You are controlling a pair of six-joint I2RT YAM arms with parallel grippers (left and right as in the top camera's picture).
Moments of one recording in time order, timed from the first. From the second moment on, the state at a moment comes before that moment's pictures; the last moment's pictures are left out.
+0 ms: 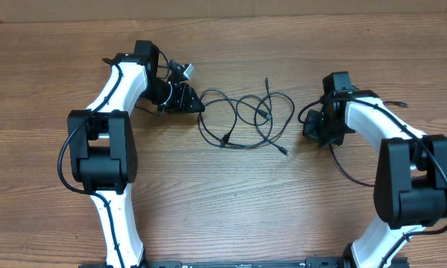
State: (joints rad) left arm -0.06 2.25 1.73 -1.02 0.75 0.18; right arm 0.07 1.91 1.18 -0.74 -0.13 0.42
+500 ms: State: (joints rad) left arm -0.06 2.25 1.73 -1.02 0.75 0.18; right arm -0.14 1.94 1.22 -0.88 0.02 0.43
